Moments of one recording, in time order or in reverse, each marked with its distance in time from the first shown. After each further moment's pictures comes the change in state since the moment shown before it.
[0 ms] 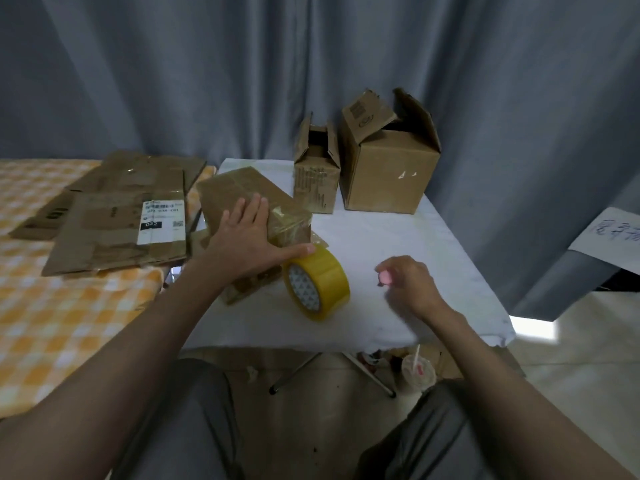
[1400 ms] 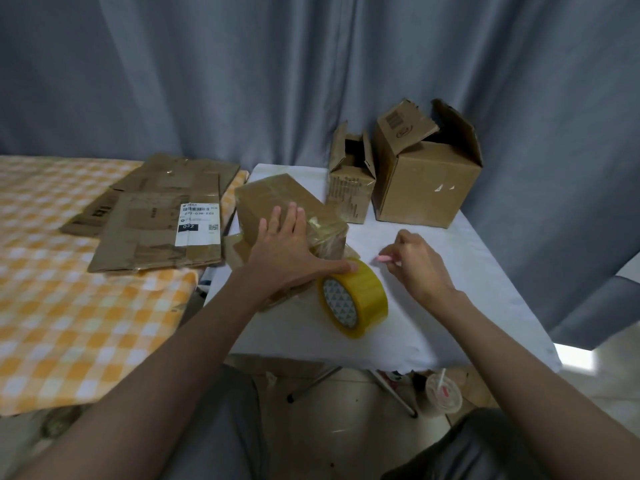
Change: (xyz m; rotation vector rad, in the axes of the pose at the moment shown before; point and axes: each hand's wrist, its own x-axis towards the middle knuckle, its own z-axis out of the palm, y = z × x) left_hand -0.002 0.008 -0.002 -0.018 -0.007 -0.035; right_hand 0.045 -0.057 0.001 -0.297 0.127 -0.372
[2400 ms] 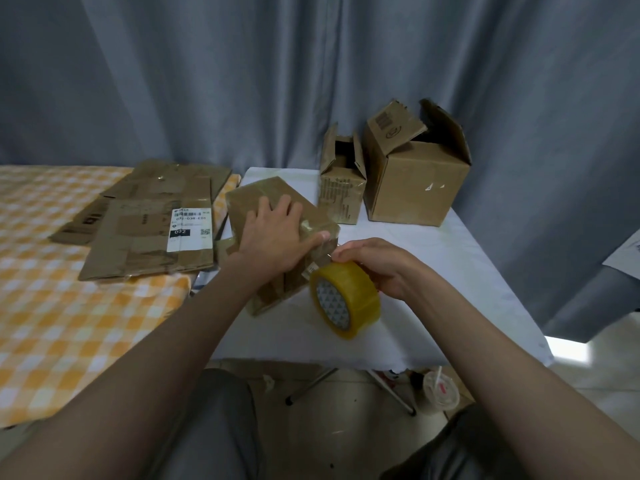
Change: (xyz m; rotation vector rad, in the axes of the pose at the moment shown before) left_hand 0.019 -0.003 -0.010 0.208 0.252 0.091; right_hand 0.016 -0.074 -0.034 1.164 -0.486 0.731
